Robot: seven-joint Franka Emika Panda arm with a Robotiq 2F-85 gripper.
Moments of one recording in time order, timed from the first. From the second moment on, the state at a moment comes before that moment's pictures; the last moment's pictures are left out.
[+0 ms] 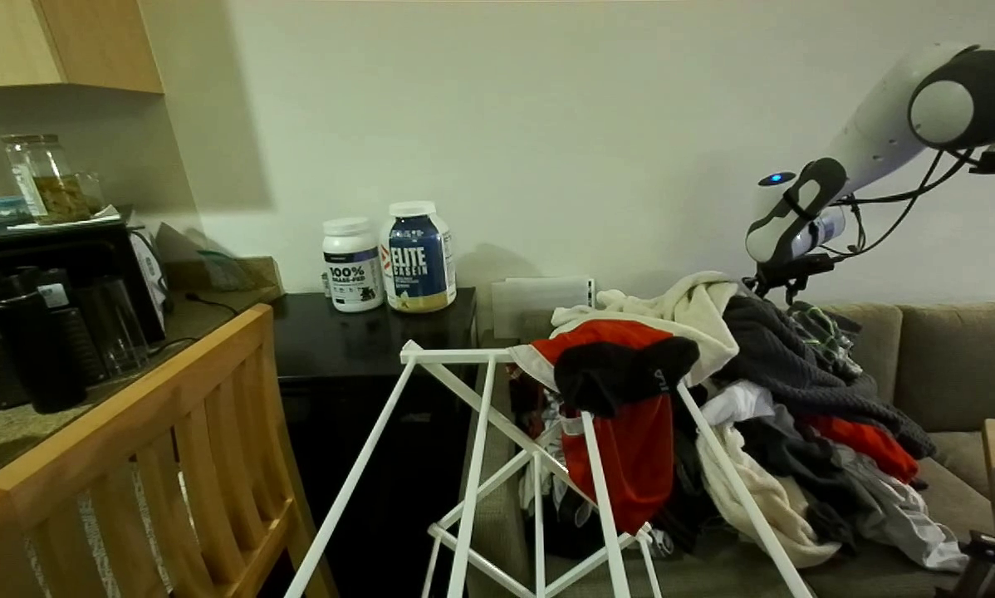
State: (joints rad) arm -0.41 0.81 -0.40 -1.66 -0.09 2.60 0.38
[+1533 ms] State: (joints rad) arm -0.26 0.64 -0.44 -1.68 -0.05 2.59 0.38
